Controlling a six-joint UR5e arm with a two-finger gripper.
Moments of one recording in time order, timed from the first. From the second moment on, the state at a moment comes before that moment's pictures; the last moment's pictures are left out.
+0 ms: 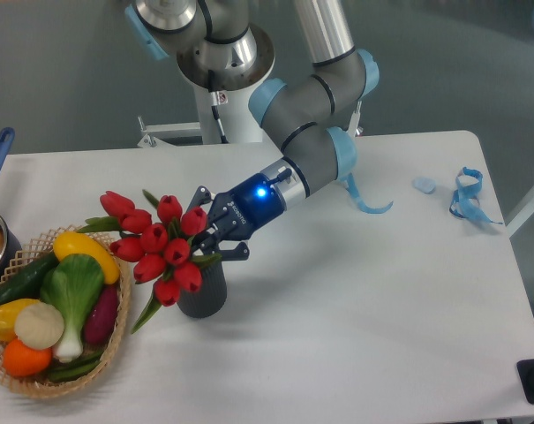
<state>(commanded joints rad) 2.62 -1.92 -2.08 -0.83 0.04 1.51</state>
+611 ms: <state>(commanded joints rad) 2.66 -1.85 -2.06 -0.83 0.11 1.52</state>
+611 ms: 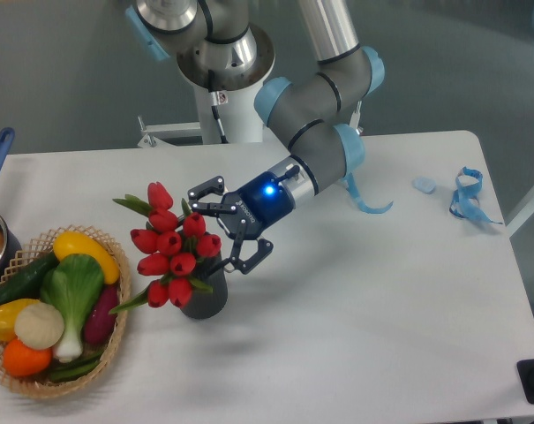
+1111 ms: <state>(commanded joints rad) 2.77 -1.73 -2.02 -0.83 0.32 1.53</state>
